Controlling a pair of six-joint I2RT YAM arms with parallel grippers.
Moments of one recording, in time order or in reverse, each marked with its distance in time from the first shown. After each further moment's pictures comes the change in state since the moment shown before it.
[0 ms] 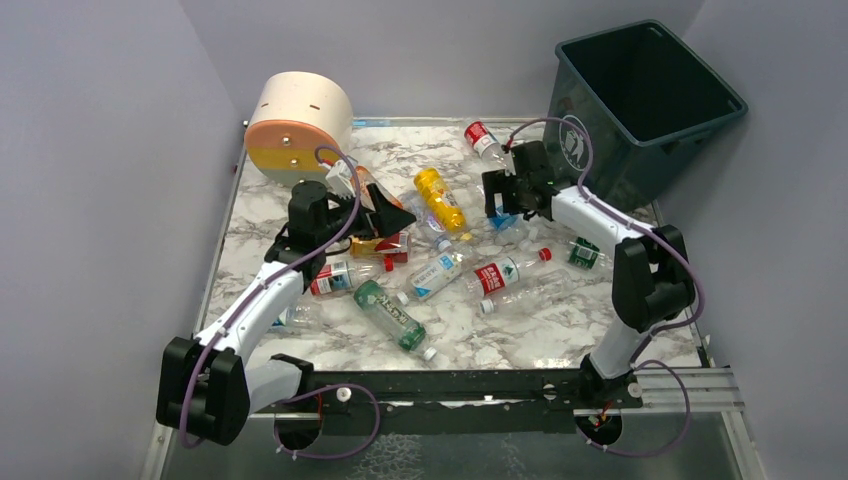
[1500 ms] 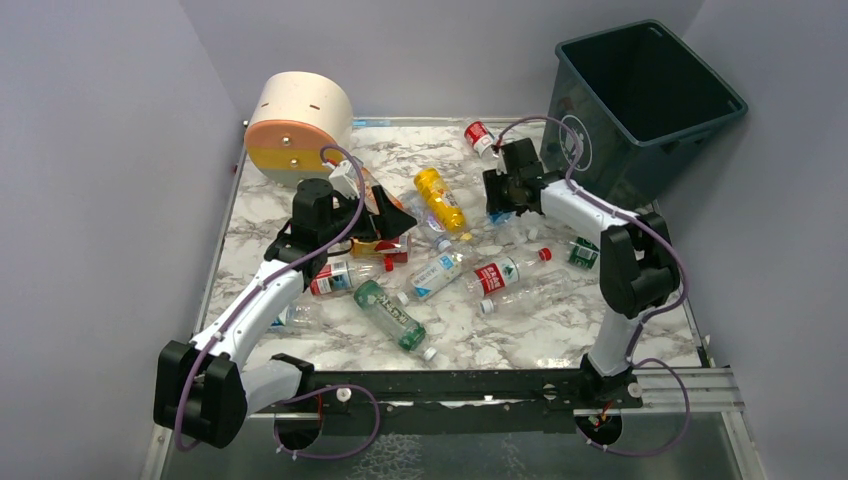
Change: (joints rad) left arm -0.047 -0.004 0.048 -0.151 -0.070 0.076; right arm 0.017 0.138 0.092 -0.008 0.007 -0.037
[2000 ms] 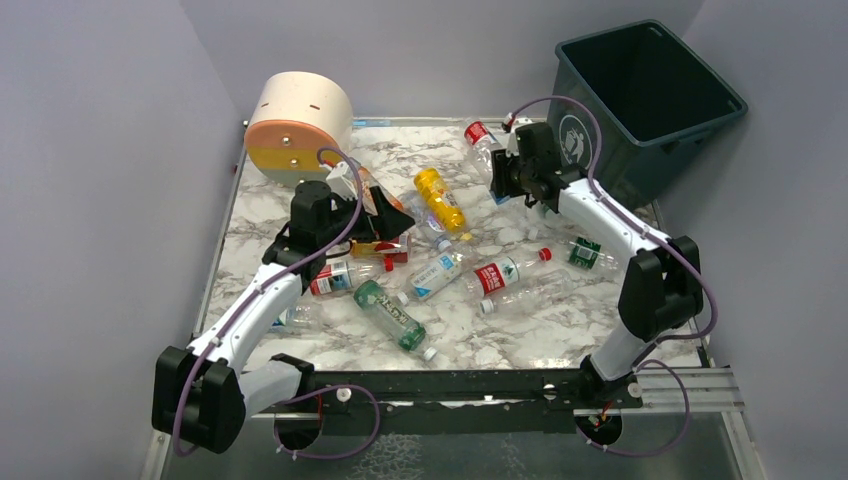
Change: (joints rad) left arm 0.000 -0.019 -0.003 -0.007 -0.024 -0.002; right arm 0.001 -0.176 0.028 -0.015 -0.001 -0.008
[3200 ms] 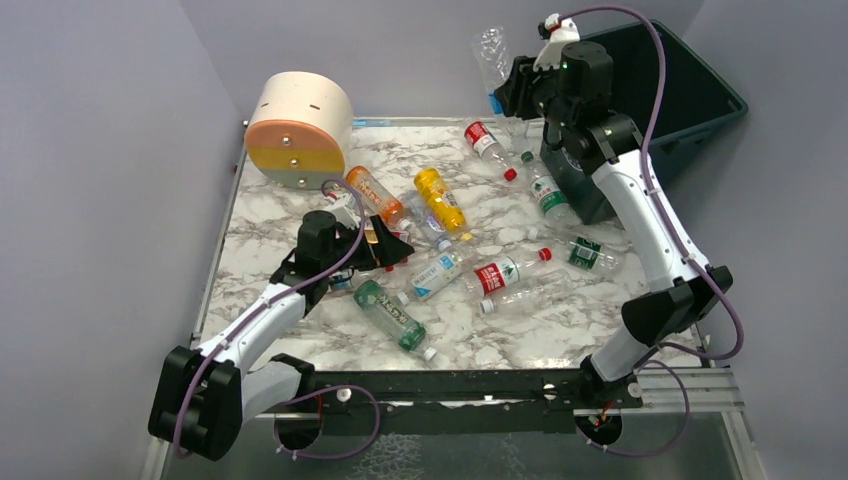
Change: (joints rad) left arm -0.016 -0.043 -0.243 0.119 -0.007 -0.078; right arm 0.003 -0.056 0.536 -0.128 -0.067 0.047
